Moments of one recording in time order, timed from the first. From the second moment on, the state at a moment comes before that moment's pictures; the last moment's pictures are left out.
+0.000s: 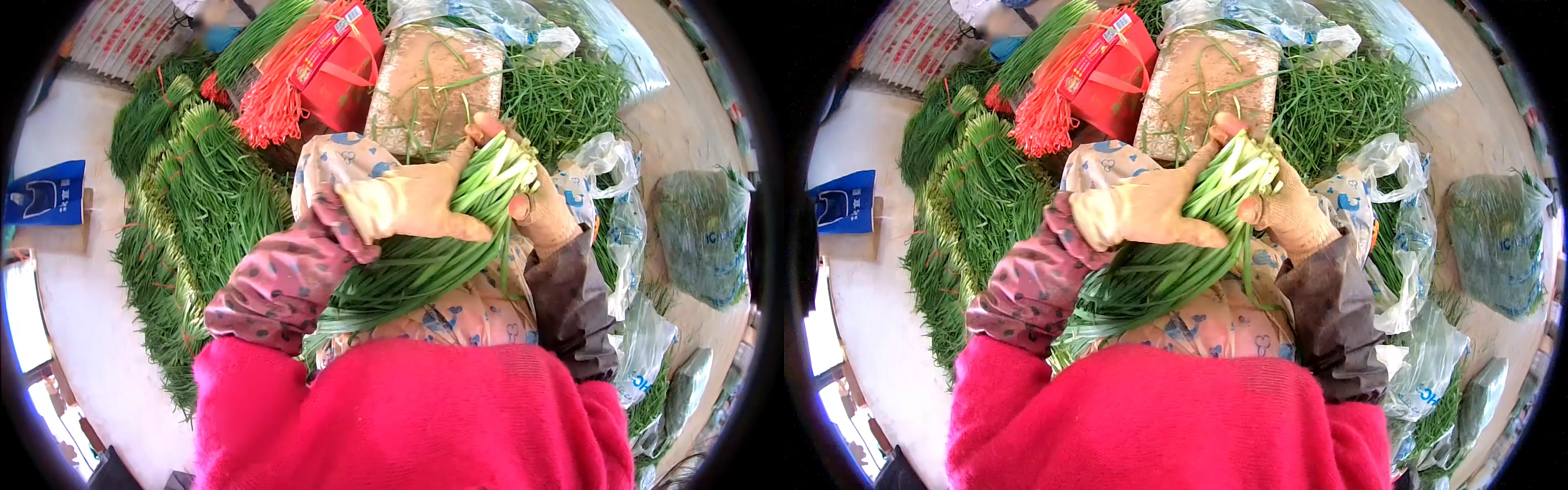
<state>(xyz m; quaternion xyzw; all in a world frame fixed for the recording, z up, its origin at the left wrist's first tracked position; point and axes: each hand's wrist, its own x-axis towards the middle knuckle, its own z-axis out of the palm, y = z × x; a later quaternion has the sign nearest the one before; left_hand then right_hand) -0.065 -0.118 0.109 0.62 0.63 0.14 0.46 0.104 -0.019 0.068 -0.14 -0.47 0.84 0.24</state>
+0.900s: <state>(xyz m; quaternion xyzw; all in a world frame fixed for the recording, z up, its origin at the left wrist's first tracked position) -0.107 -0.138 0.064 0.64 0.71 0.00 0.30 0.127 0.135 0.282 -0.27 -0.71 0.48 0.44</state>
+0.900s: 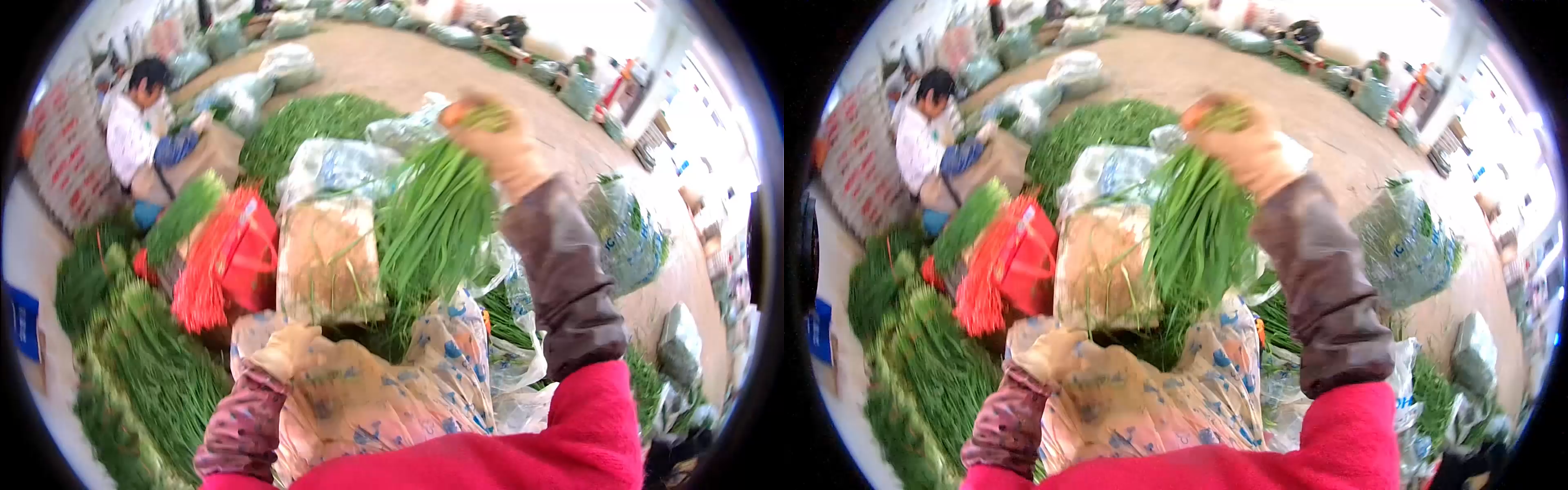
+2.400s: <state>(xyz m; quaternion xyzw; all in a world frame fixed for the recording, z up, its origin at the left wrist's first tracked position) -0.095 -0.127 0.188 0.24 0.33 0.85 0.32 0.133 -0.019 0.058 -0.19 -0.84 0.51 0.00</state>
